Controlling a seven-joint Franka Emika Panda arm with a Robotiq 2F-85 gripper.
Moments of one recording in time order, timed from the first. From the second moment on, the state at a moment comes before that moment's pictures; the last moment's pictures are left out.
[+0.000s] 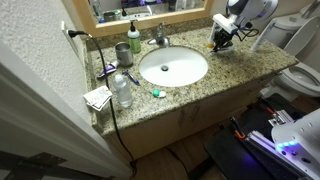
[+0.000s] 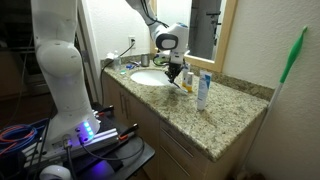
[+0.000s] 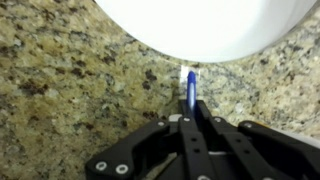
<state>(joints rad) -0.09 0.23 -0.09 -2.27 0.44 2.53 1.12</state>
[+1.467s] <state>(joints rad) 0.15 0.22 0.14 -2.00 0.40 2.12 0.89</state>
